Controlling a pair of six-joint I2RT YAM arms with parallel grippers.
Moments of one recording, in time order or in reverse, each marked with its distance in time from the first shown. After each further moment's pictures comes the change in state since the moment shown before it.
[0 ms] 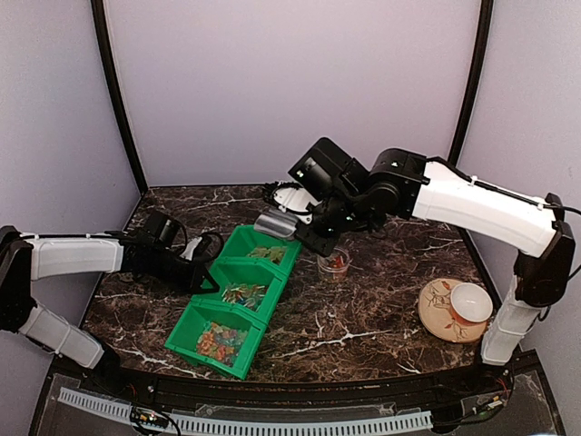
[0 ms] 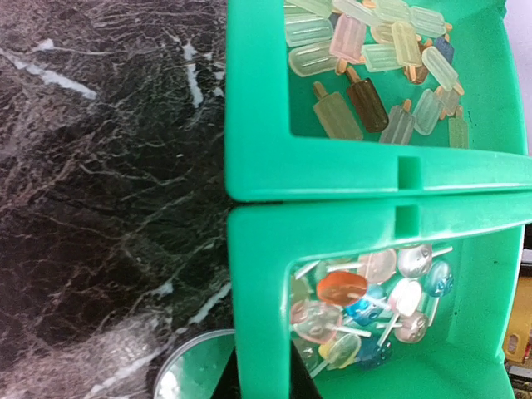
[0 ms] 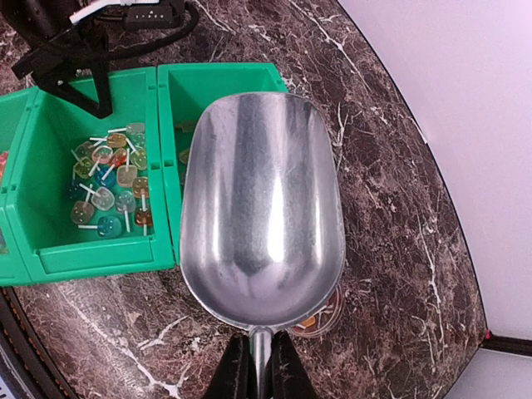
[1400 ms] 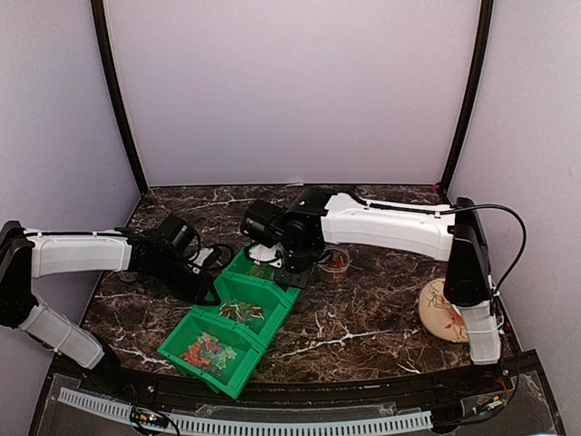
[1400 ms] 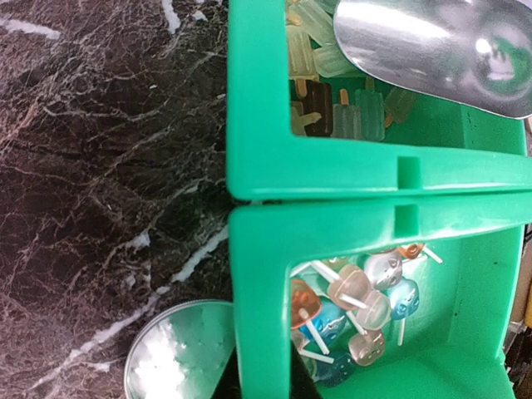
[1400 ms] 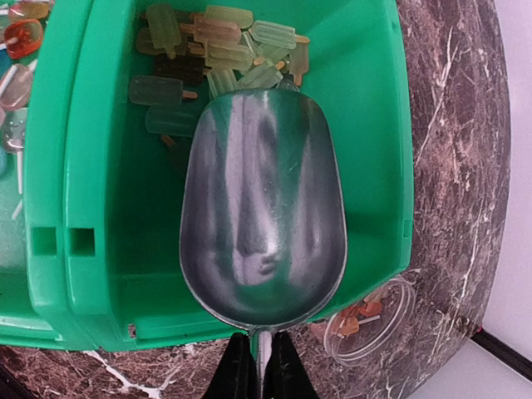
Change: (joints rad) left arm -0.106 0.023 0.034 -0.126 -0.086 0.005; right arm 0.001 0.407 0.206 -0.206 0.026 -0.070
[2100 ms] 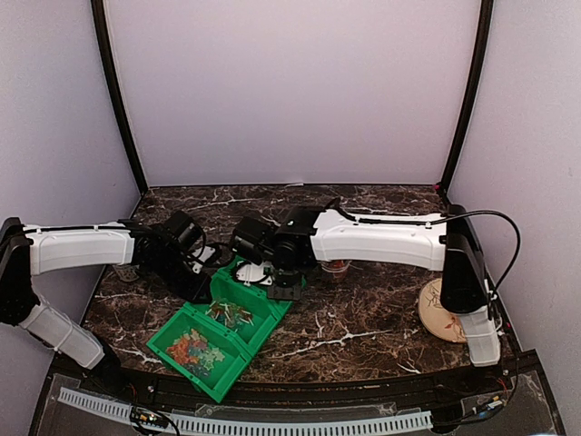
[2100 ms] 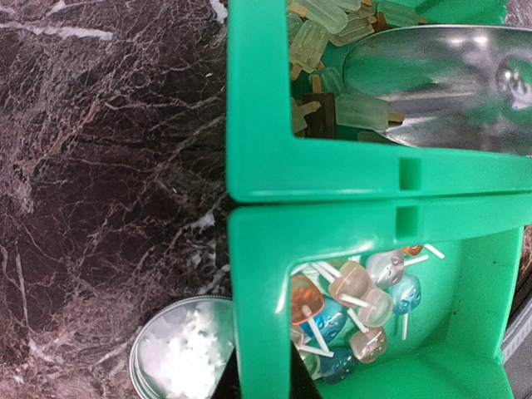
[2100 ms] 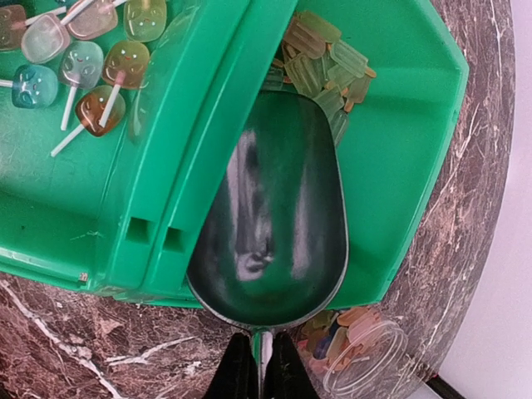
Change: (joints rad) left arm -0.055 0.021 0.092 -0.165 -0.201 0.108; right arm 0.074 0.038 -0.035 0.095 -0.005 -0.167
